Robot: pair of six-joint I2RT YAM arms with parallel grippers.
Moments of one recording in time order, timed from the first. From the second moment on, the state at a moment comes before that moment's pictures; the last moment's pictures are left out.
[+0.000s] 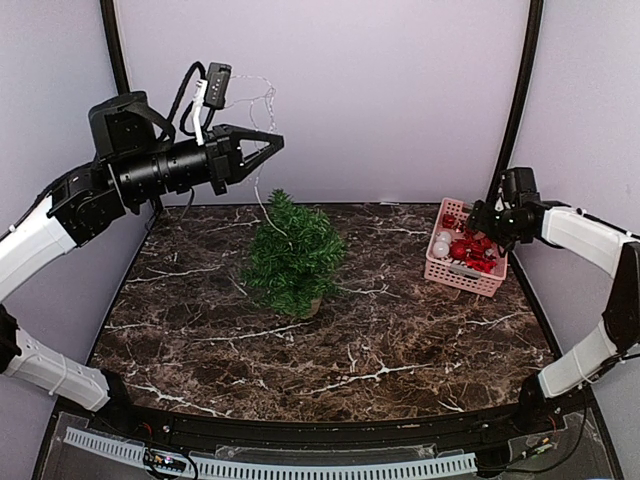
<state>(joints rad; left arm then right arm) -0.86 1.23 1.44 -0.19 0.26 -0.16 0.11 1.43 1.08 -0.40 0.06 0.49</state>
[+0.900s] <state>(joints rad) -0.86 1.17 1.40 -0.23 0.34 -0.16 0.03 1.83 1.14 0.00 -0.15 0.81</state>
